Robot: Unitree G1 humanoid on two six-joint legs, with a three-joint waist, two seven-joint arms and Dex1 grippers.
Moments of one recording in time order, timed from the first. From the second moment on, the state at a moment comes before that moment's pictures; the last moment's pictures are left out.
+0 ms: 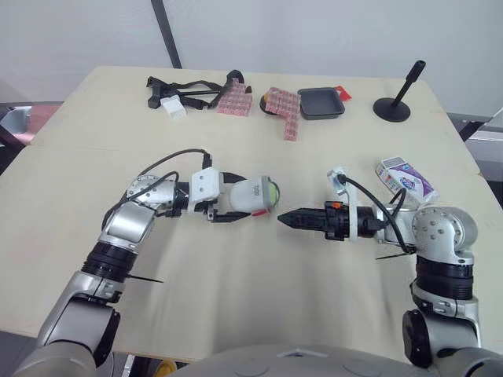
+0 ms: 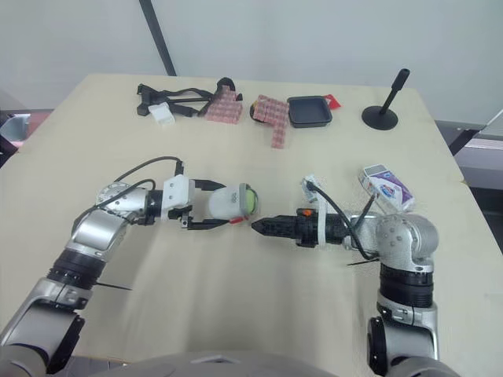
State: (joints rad) left arm -0.44 0.52 -0.22 0.15 -0.17 -0.09 -1.18; right arm -0.39 -0.25 -0.25 -0.27 0.87 1.61 0.66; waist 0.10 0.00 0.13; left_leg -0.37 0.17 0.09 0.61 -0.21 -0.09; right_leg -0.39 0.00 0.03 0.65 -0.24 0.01
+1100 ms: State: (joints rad) left arm -0.40 0.51 -0.22 0.05 -0.21 -0.04 -1.18; right arm -0.49 -0.11 -0.19 -0.17 0.99 1.59 0.44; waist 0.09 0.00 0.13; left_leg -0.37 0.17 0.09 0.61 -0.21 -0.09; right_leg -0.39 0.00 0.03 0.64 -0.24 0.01
